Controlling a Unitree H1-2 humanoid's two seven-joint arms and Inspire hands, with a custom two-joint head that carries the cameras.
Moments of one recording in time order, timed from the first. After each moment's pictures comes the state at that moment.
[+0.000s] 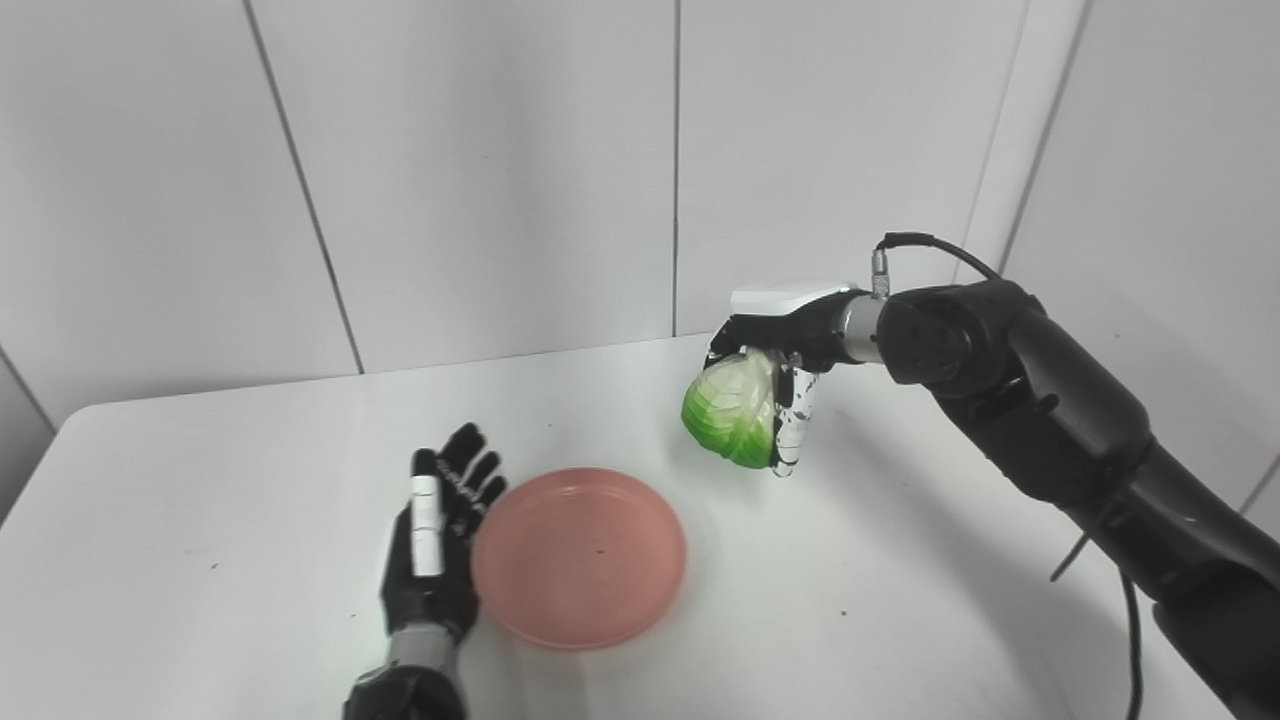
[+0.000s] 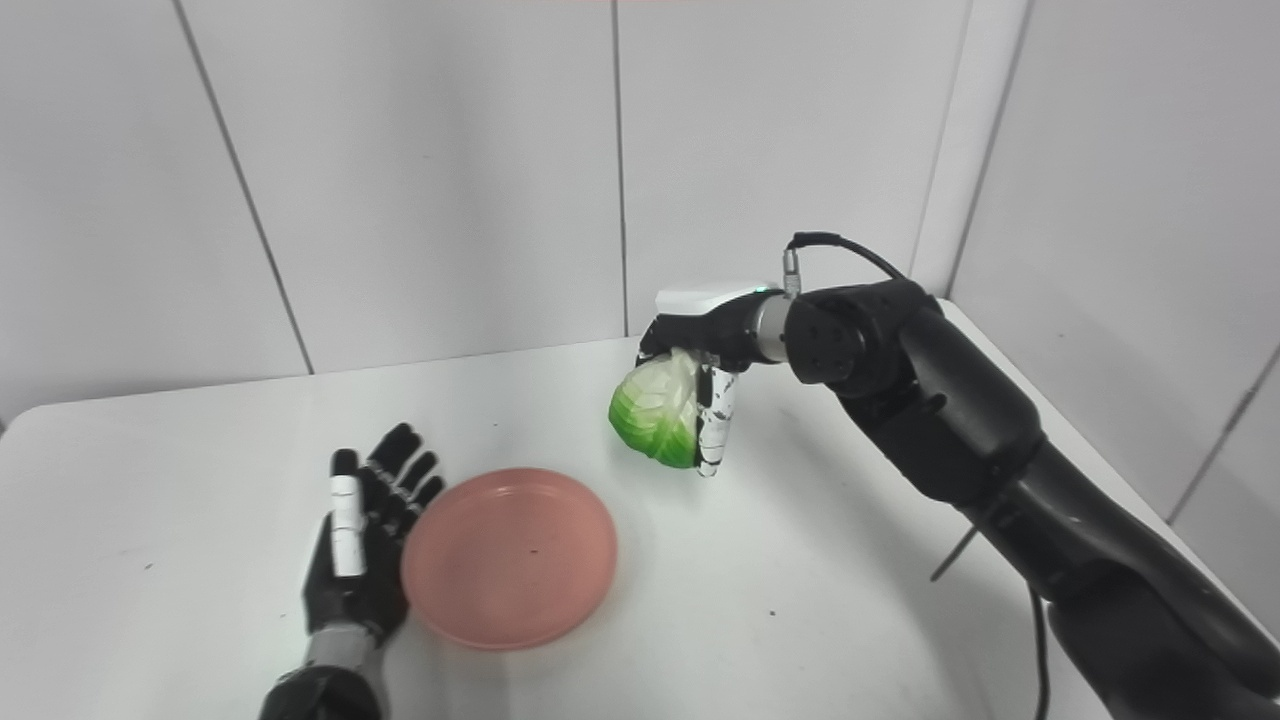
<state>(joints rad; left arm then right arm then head) -0.35 -0.17 0.09 0.33 -0.29 0.00 -0.07 -0.92 -0.62 0.46 -0.02 -0.65 0.30 0.93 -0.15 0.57</state>
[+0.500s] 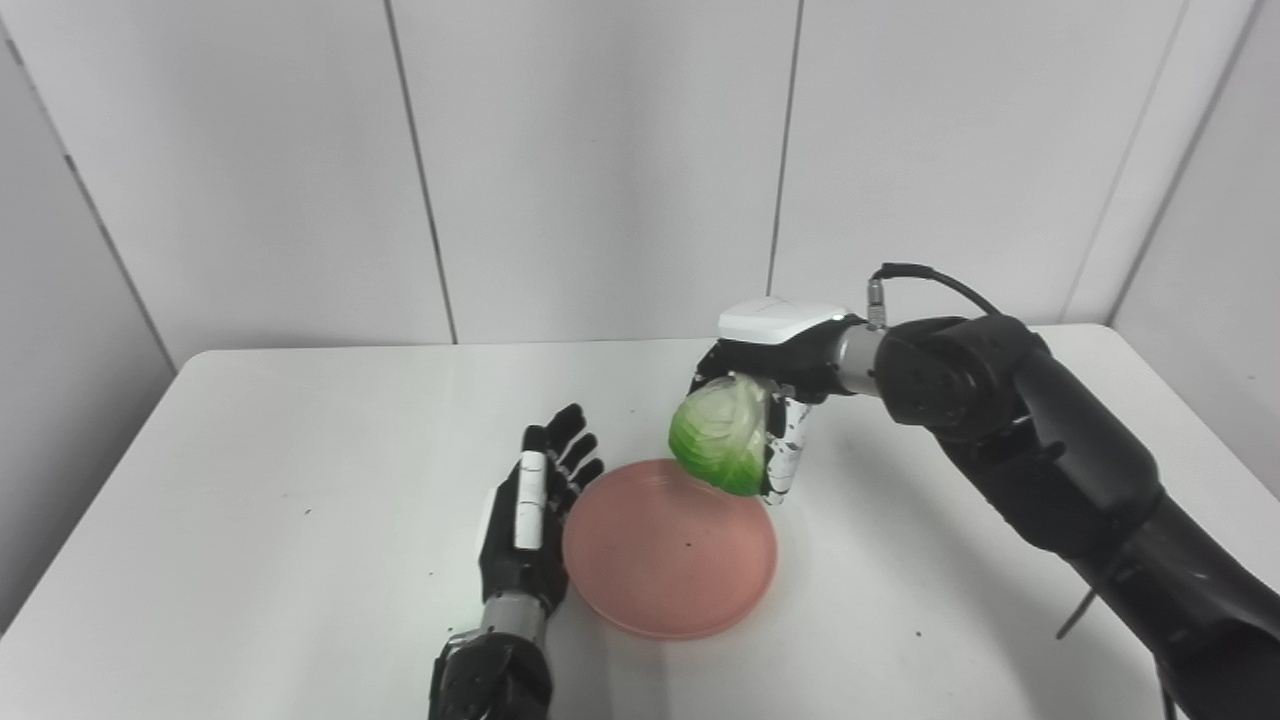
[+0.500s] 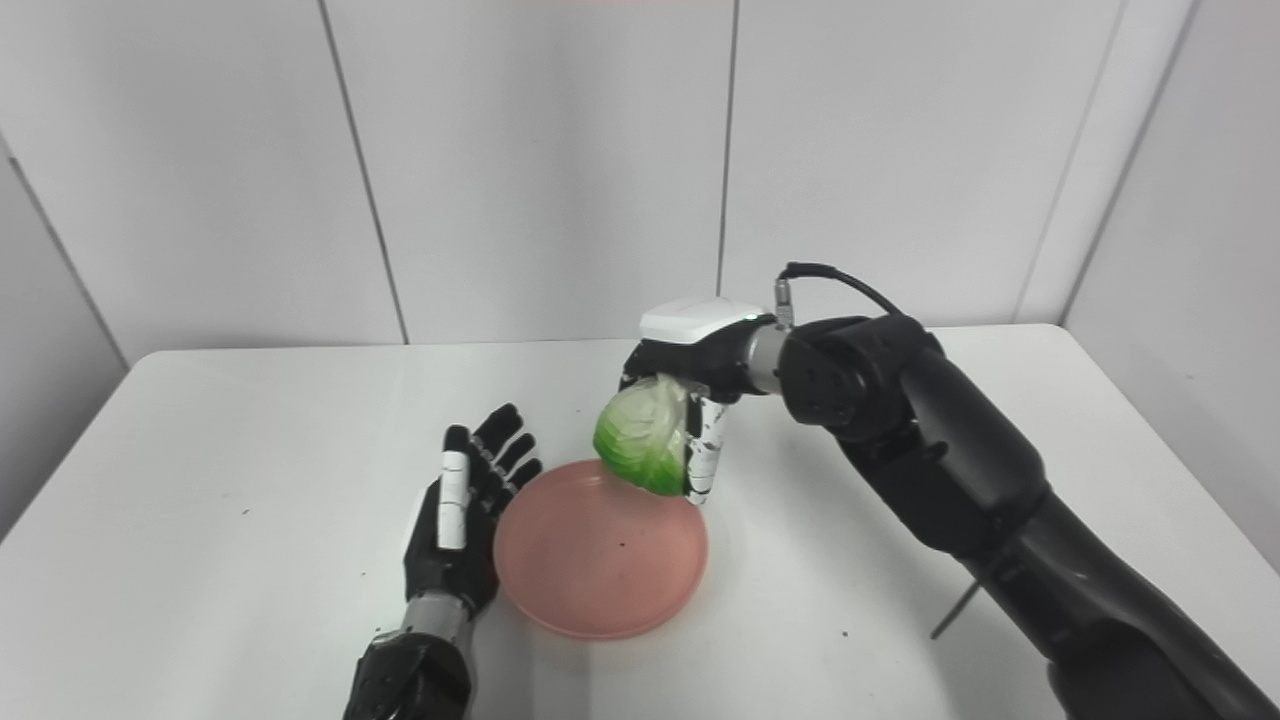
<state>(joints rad) -0.35 -0.20 0.07 0.36 -0.24 -0.06 -0.03 -0.93 -0.49 0.50 0.00 -0.67 0.24 0.91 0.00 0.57</state>
